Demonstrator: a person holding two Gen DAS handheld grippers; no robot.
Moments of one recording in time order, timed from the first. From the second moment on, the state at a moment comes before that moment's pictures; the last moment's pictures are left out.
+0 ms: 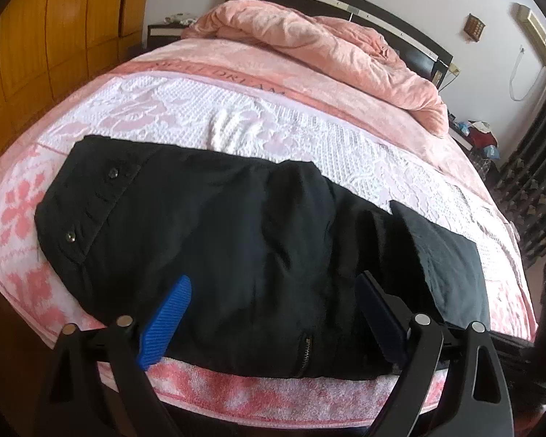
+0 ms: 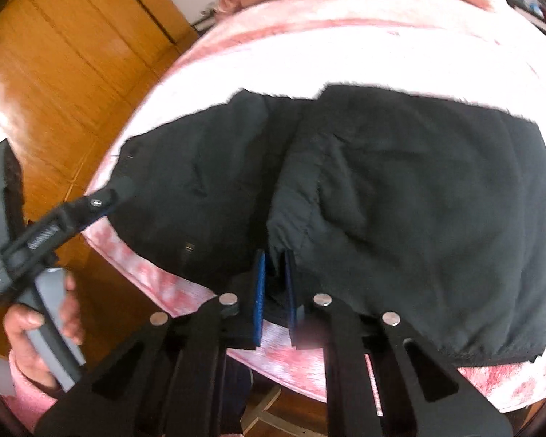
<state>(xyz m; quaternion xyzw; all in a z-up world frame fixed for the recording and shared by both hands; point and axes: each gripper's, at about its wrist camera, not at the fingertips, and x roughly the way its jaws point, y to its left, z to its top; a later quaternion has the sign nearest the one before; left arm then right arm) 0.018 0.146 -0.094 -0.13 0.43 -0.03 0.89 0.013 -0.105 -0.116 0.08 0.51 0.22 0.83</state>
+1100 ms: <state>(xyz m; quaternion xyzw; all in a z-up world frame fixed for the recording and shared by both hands) 0.024 0.082 -0.098 -0.10 0.46 -0.09 0.88 0.006 -0.268 -0.096 0.12 0.51 0.08 0.85</state>
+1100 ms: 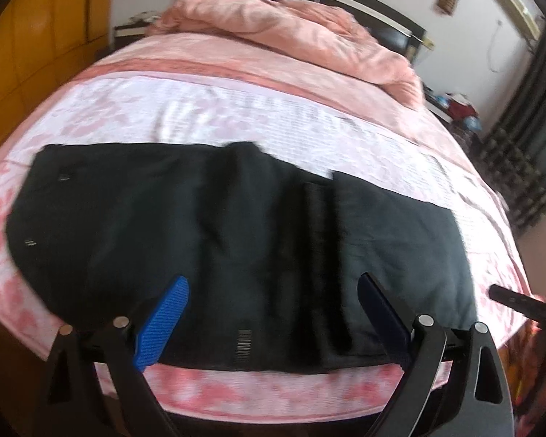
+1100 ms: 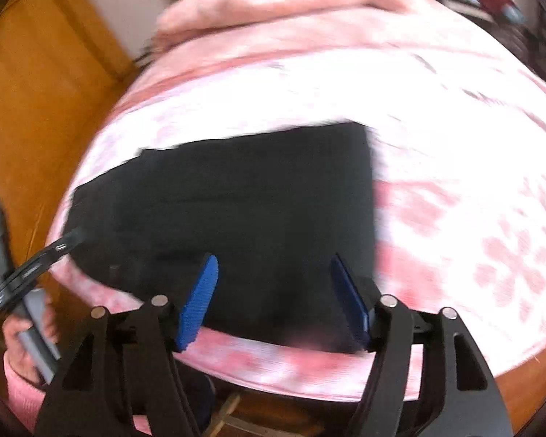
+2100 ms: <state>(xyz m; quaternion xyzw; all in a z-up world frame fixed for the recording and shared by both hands) 0.033 0.036 -0.154 -0.06 0.52 -0.09 0.85 0.012 -0.293 -0.152 0.16 0.58 0.11 0.79</state>
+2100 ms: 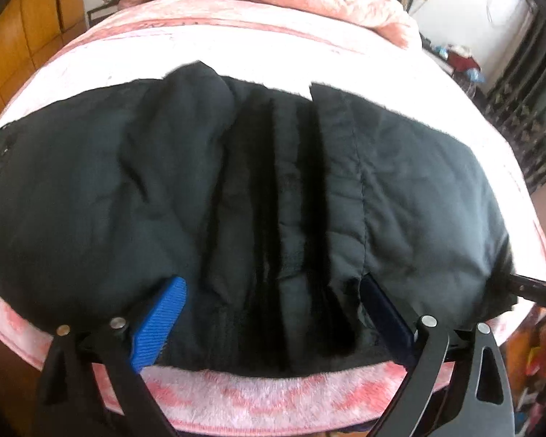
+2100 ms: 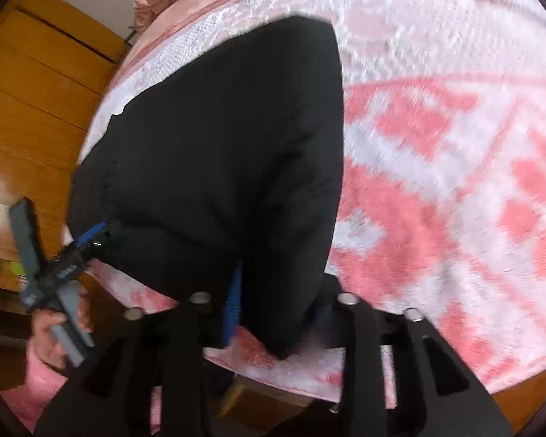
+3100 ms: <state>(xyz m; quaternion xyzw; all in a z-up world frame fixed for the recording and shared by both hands) -0.006 0.369 -0.164 -0.39 0.45 0.10 0.80 0.055 -0.052 -0.144 -0.01 0.57 0.21 0.80</state>
